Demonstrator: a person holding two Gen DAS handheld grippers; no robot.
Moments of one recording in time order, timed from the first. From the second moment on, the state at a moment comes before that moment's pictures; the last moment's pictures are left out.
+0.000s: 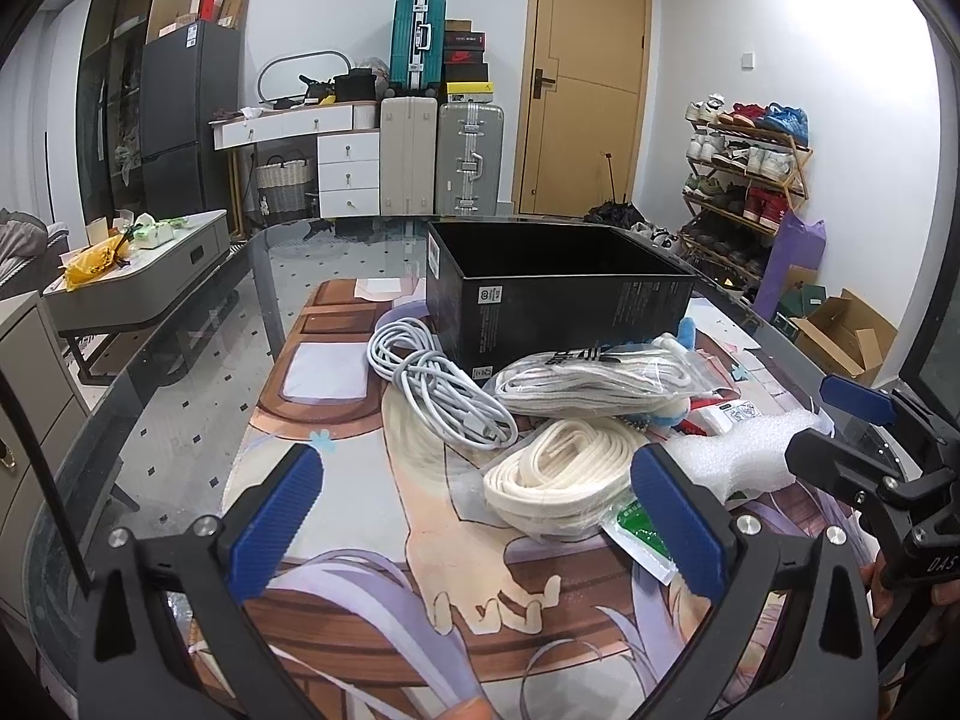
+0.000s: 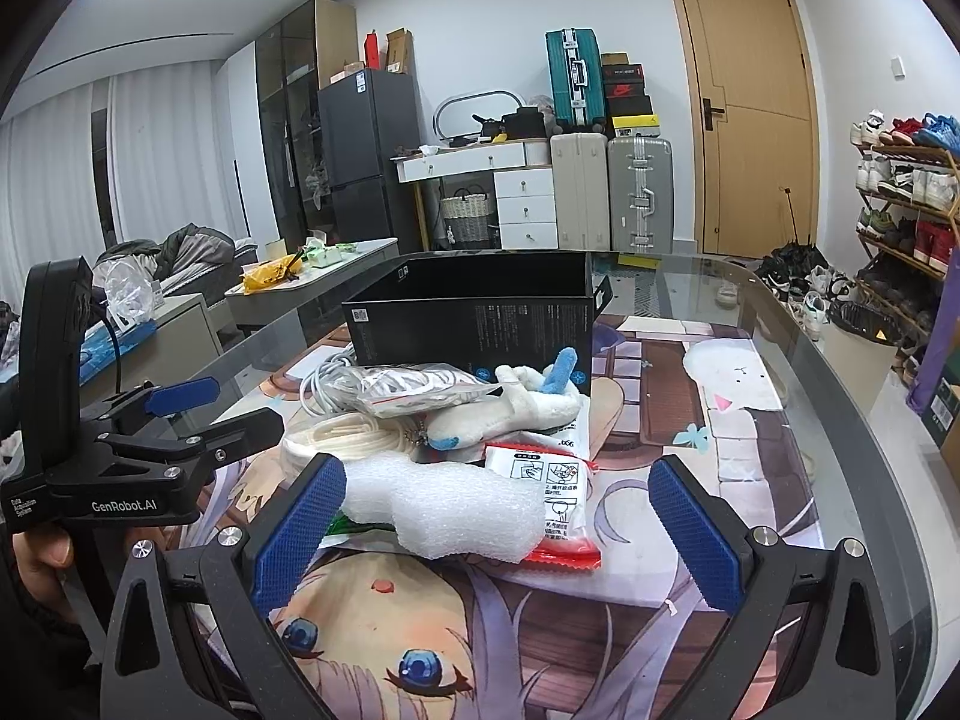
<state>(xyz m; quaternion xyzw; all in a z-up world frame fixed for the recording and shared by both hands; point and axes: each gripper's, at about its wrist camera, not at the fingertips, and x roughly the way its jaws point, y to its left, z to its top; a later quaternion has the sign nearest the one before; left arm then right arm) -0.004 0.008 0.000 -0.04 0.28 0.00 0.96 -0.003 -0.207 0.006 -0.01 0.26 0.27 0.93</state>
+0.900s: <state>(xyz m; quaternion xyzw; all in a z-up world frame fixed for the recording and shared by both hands) -0.006 0.008 0.002 -0.05 0.28 0.00 0.96 -0.003 -0.206 0.005 -0.02 0.26 0.27 0.93</state>
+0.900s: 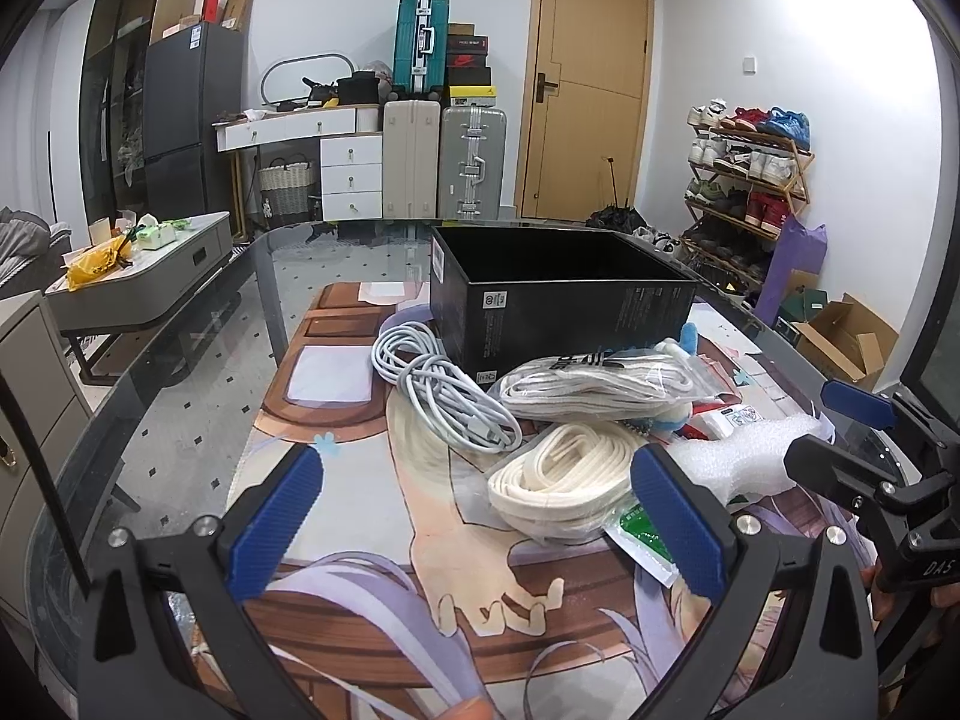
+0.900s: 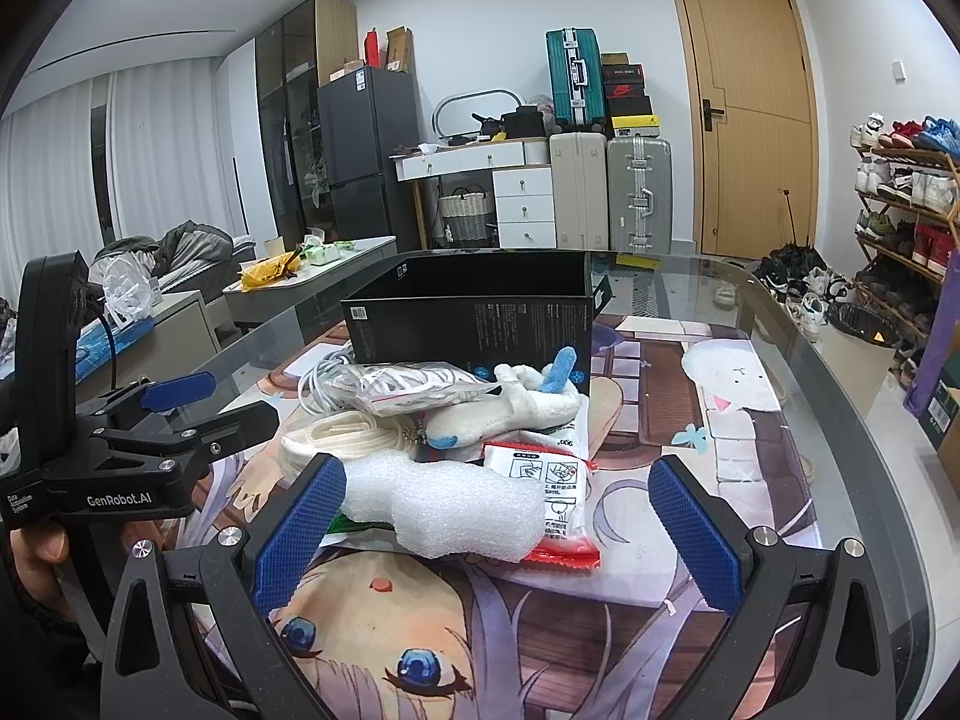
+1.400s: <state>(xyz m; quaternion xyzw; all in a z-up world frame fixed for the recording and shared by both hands) -0.004 0.011 0.003 -0.03 0.28 0.01 0.96 0.004 -0.199 0.002 -0.04 0.28 0.26 0.92</state>
